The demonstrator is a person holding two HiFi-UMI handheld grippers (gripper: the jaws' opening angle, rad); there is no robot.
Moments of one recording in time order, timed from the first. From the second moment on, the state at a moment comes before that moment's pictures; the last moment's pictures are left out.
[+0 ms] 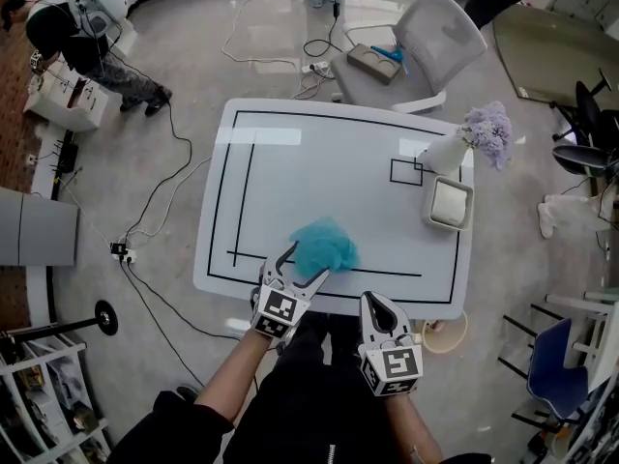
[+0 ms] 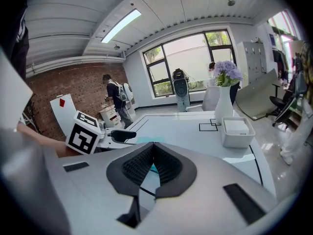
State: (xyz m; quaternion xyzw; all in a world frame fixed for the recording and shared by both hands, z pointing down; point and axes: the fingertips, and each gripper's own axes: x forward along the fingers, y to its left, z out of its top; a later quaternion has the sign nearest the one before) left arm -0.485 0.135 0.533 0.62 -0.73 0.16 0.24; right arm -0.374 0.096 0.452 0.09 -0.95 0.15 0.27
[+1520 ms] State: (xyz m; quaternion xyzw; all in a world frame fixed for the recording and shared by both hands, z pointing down) left arm -0.457 0.115 0.579 0.65 -0.68 0.20 0.27; right arm -0.311 0.099 0.444 0.19 -0.93 0.17 0.25
